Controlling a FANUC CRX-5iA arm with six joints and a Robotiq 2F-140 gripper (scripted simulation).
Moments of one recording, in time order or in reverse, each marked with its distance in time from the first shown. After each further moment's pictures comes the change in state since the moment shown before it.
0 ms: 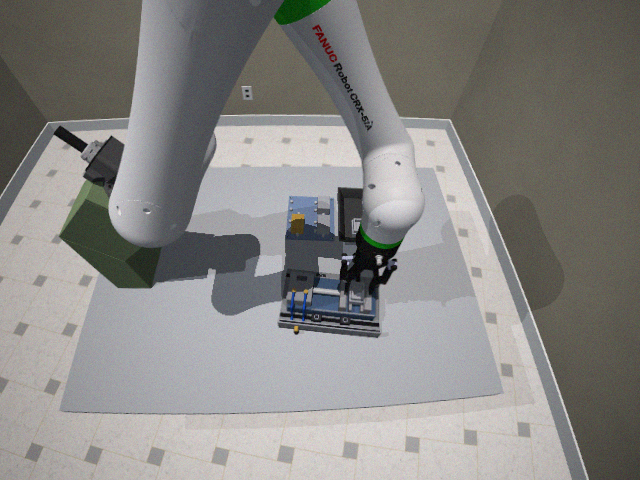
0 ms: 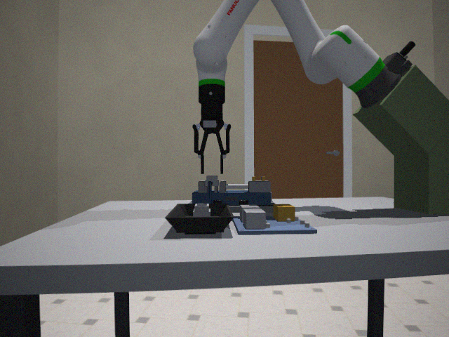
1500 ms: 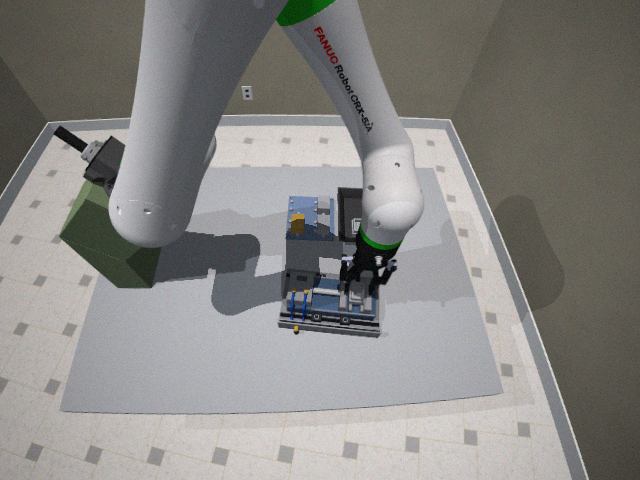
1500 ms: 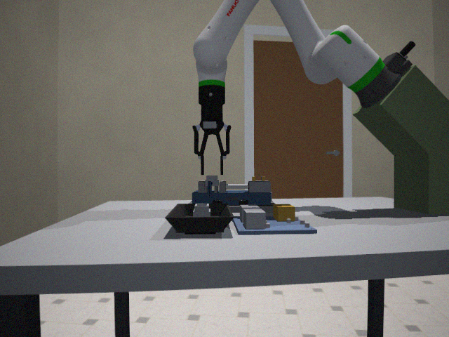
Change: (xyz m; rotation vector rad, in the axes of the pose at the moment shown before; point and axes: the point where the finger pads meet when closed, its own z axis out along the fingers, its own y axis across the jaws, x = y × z) arm 0.000 0.000 0.003 0.000 0.000 0.000
